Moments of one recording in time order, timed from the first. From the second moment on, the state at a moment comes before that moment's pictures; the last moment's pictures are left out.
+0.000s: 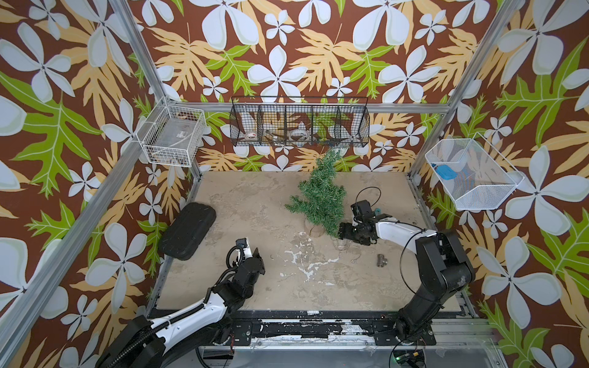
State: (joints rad) left arm -0.69 0.90 0.15 0.20 -0.67 -0.54; right arm 0.33 1.72 0.98 -0.43 -0.06 0.50
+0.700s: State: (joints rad) left arm -0.69 0.90 0.15 0.21 -0.67 -0.54; right arm 0.33 1.85 0.93 -0.02 0.03 0.52
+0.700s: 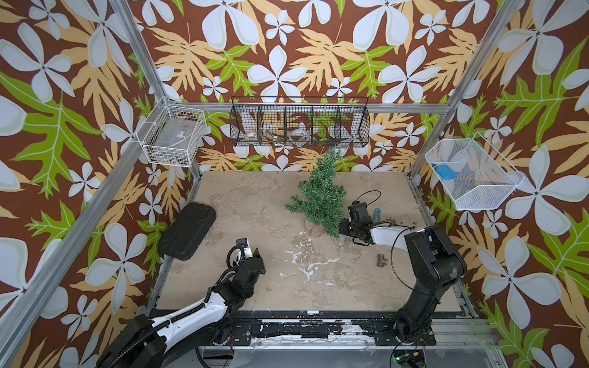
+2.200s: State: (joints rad) left arm -0.69 0.88 0.14 0.21 -0.66 -0.54; right arm 0.12 1.46 1.06 -0.43 0.00 0.49
